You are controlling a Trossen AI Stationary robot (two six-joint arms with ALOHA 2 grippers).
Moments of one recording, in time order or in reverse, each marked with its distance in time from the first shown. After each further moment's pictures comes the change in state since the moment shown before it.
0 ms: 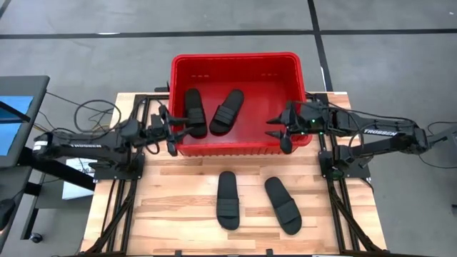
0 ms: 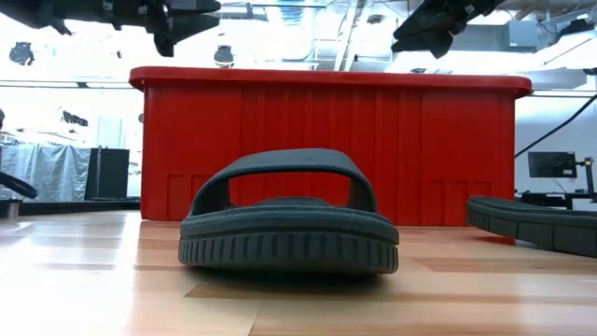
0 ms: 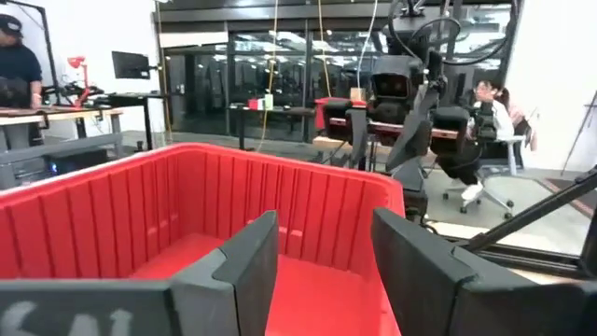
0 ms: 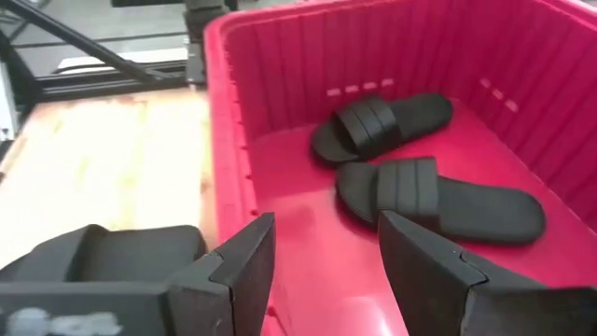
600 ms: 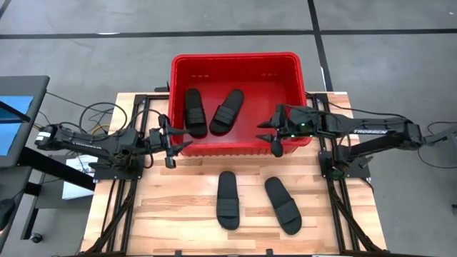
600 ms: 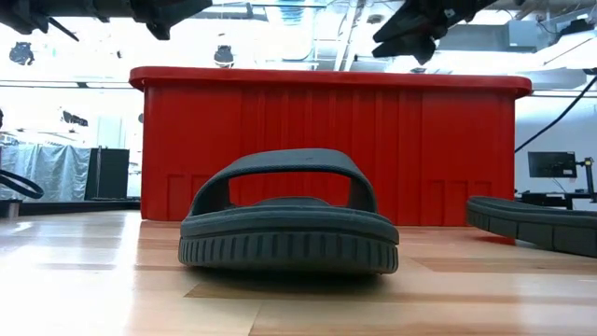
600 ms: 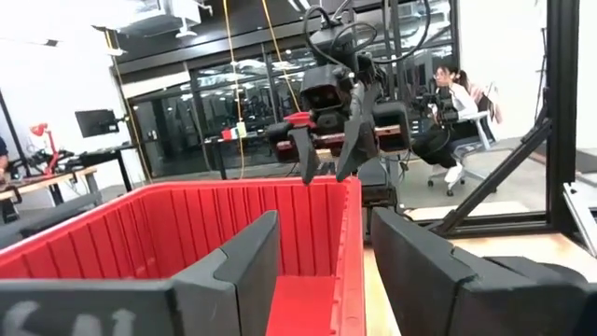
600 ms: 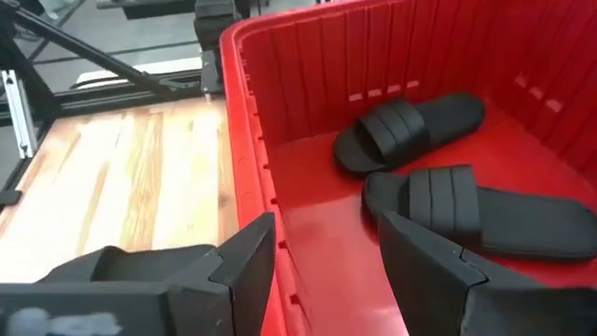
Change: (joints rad) left arm -0.196 -0.006 -0.063 0.108 -0.075 0.223; right arm 0.040 0.112 -0.001 0.120 0.000 0.066
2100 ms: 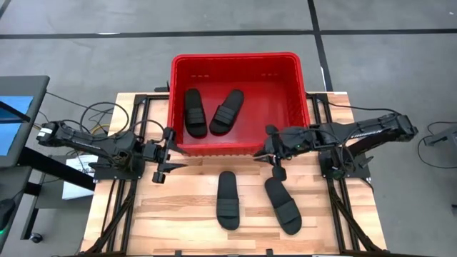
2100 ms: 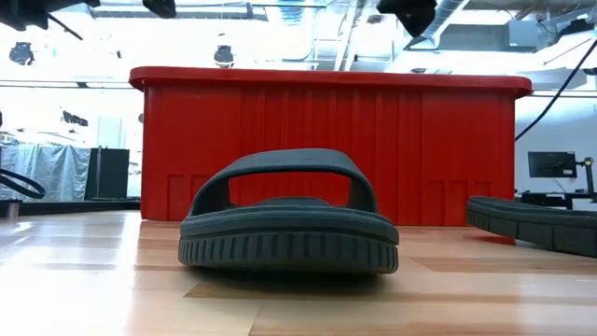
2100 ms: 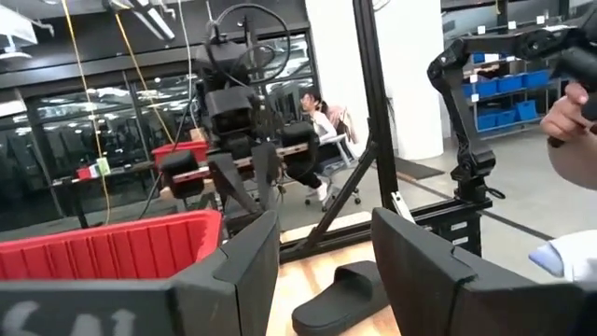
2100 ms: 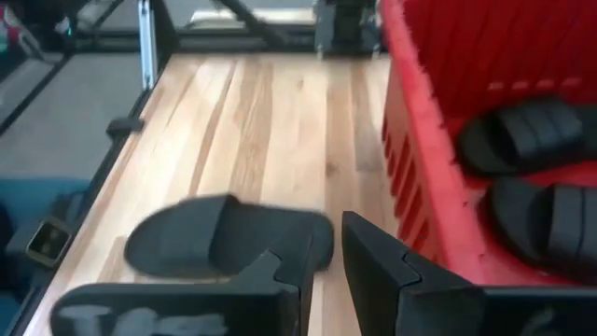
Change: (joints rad) left arm -0.083 -0.008 0.000 0.003 0.311 -0.031; right arm 0.270 0.122 0.152 -0.144 0.002 -0.003
